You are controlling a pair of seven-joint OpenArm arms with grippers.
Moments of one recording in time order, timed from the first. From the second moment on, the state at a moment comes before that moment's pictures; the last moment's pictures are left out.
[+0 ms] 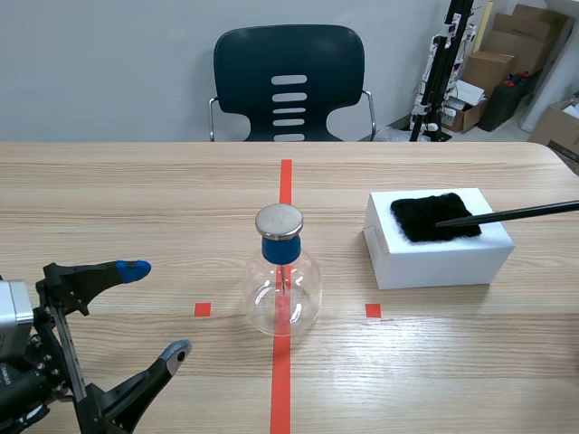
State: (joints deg) left arm -1.4 -36.5 45.4 49.4 -5.4 -22.3 -73.9; right arm -6.0 39.4 12.2 62.4 -76.2 -10.2 30.7
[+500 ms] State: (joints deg) left arm -1.4 -36.5 45.4 49.4 -5.4 -22.5 -74.0; right arm -8.5 44.2 12.3 63.1 -71.0 -10.2 28.1
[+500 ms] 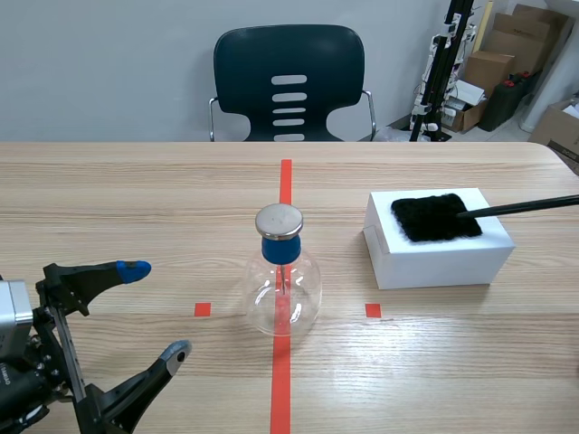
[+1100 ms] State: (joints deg) left arm -1.4 -36.5 45.4 49.4 -5.4 -22.5 -74.0; right arm -7.5 35.9 12.2 65.9 -76.3 -10.2 26.6
